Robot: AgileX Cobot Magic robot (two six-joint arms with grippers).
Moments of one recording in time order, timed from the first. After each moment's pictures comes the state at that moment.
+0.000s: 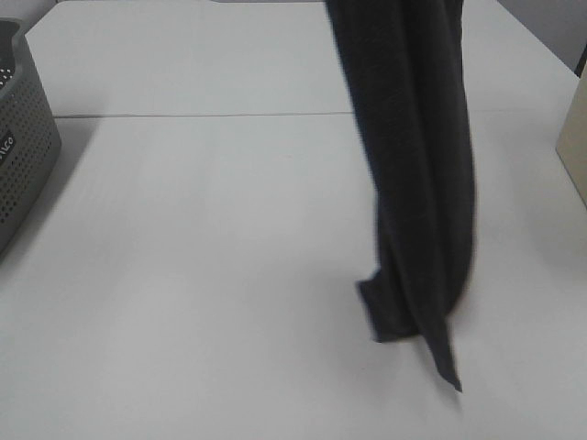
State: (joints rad) left arm -0.74 1.55 -1.95 0.02 0.48 0.74; right arm 0.27 1.54 -2.02 0.14 1.16 -0.31
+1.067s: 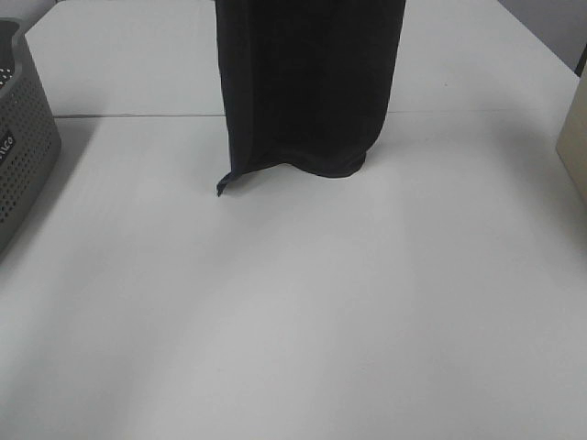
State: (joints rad) left arm -0.44 1.95 -1.96 -0.12 -0.32 0.89; right arm 0.27 1.83 -2.05 0.08 0.24 -0.22
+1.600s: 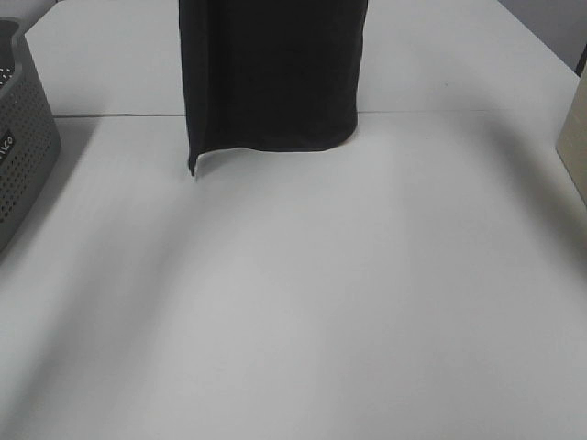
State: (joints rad) left arm -0.35 2.38 -2.69 0.16 -0.20 0.55; right arm 0.27 2.07 -2.27 0.19 0.07 -0.22
